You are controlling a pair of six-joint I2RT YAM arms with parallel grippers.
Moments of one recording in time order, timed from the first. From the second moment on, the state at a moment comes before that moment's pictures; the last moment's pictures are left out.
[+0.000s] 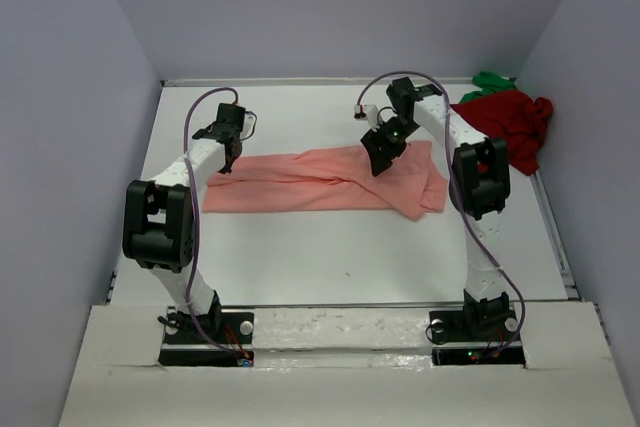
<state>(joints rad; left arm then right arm) -0.18 1.70 1.20 -0.52 -0.47 0.31 0.30 2.26 1.99 -1.14 -0.52 -0.60</state>
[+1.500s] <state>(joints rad) -0.19 1.70 1.20 -0.52 -0.47 0.31 0.30 2.23 1.95 -1.31 -0.68 -0.65</state>
